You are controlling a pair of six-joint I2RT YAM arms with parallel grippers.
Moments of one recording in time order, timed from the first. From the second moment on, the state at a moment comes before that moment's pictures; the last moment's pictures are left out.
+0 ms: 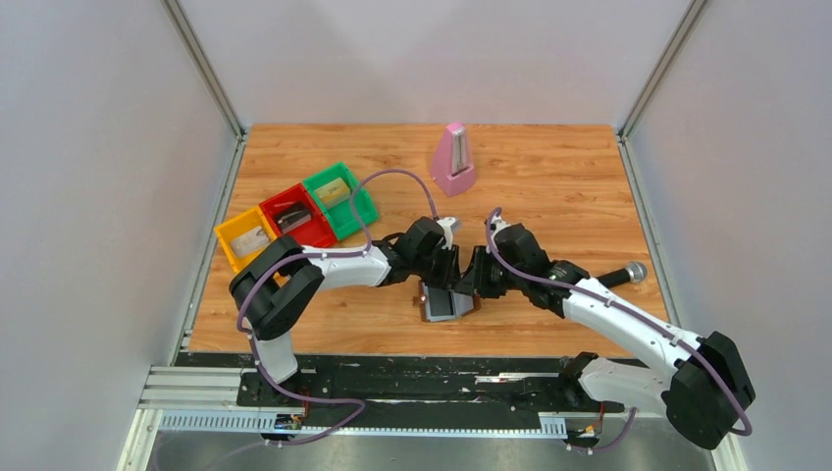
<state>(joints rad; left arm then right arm) -0.88 1.78 0.99 0.03 0.26 -0.62 0.70 1.10 0.72 -0.37 -0.20 0.73</state>
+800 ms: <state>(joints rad) -0.86 1.70 0.96 -0.09 0.11 -0.62 0.70 1.25 0.57 -0.11 -0.19 0.76</state>
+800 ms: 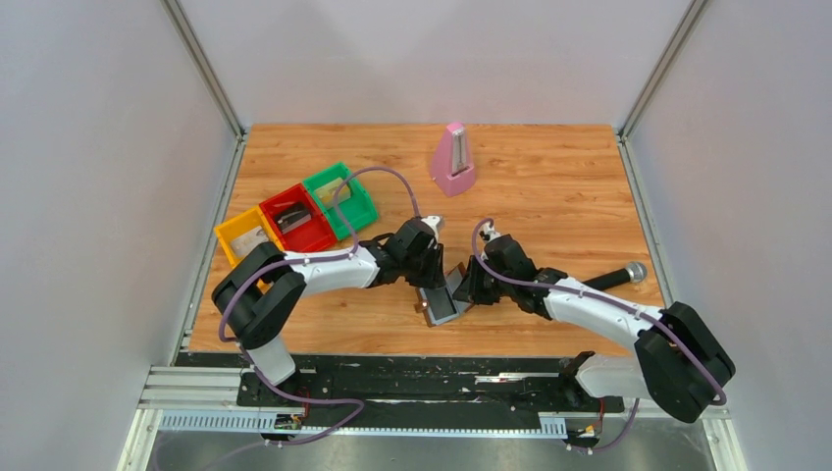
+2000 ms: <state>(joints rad) -0.86 1.59 0.78 -0.01 0.11 -0.62 0.53 1.51 0.62 -0.03 -0.53 0.62</state>
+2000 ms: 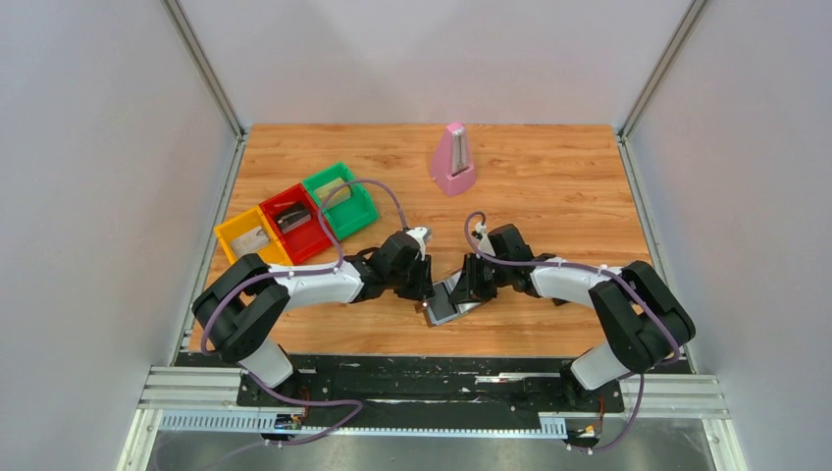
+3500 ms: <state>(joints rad) -0.86 1.56 0.72 0.04 0.11 -0.64 0.48 1.60 0.58 0.13 -0.68 0.64</state>
